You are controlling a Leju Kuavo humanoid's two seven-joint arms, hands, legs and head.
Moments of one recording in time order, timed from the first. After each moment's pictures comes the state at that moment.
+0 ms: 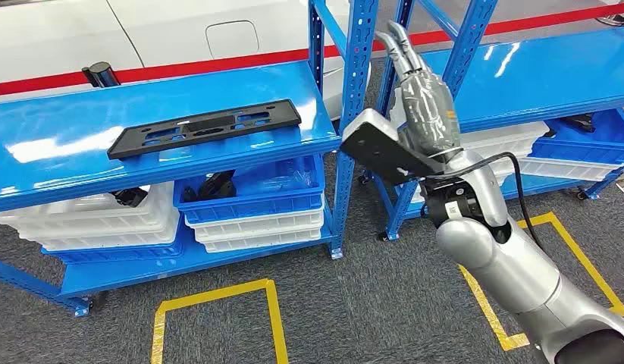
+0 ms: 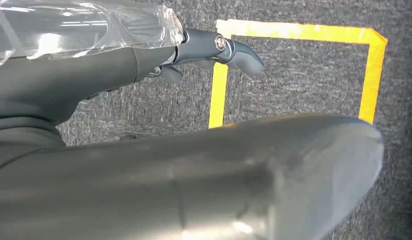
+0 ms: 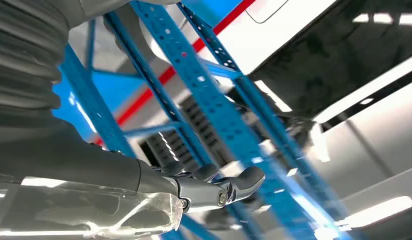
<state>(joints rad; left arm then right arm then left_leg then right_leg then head) -0.05 -0.01 -0.12 -0.25 0.54 0.35 -0.35 -0.79 -0.36 0.64 -1.54 0.63 -0.01 0.31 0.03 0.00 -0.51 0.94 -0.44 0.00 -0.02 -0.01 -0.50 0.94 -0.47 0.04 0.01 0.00</state>
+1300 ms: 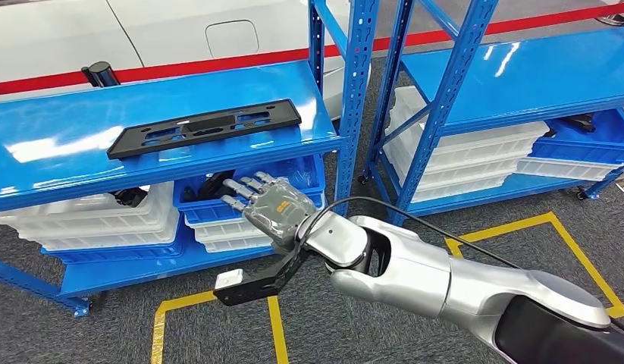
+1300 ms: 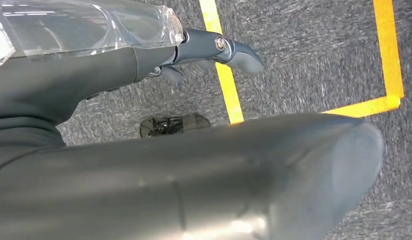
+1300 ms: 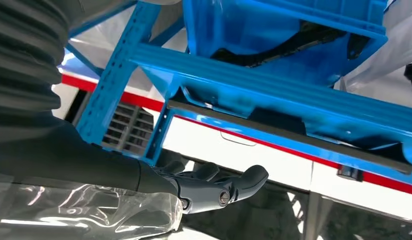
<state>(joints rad) -0.08 -0.06 -0.38 -0.25 0.49 0.31 -0.29 -0.96 -0.13 1.19 -1.22 0.78 0.41 0.28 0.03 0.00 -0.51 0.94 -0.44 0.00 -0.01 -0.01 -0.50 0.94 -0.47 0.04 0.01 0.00</state>
